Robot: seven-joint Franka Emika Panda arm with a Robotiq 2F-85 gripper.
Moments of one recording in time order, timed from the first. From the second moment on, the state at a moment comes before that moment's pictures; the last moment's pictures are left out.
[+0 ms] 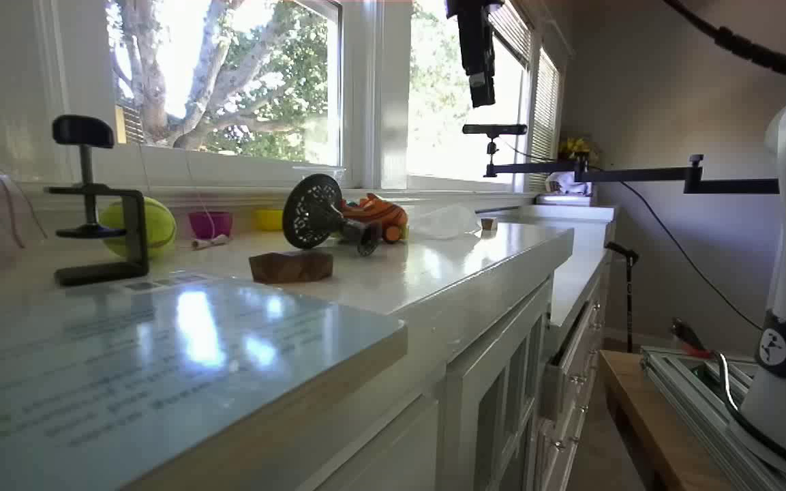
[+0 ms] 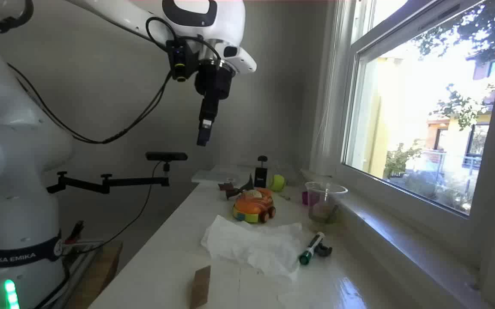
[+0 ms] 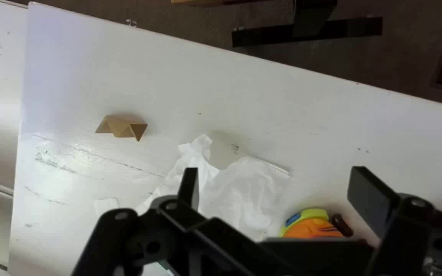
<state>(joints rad) -0.11 -0.50 0.01 -2.27 -0.24 1.65 0.02</state>
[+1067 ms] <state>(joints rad) -0.09 -0.41 -0.03 -2.28 -0.15 2.34 0.06</state>
